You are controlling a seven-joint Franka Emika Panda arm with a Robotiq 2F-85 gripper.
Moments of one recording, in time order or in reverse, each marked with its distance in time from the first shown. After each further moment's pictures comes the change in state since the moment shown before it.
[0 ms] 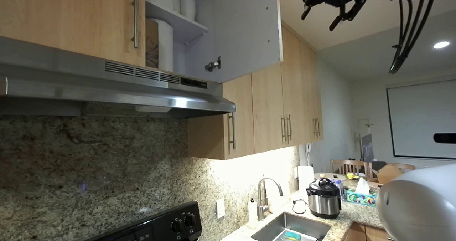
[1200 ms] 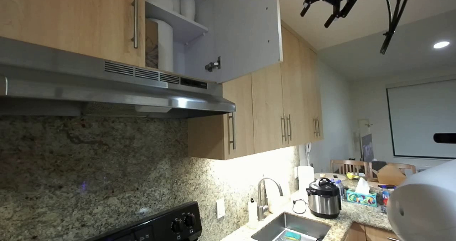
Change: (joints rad) arm 0.169 0.276 -0.138 0.334 0.000 -0.200 -0.132
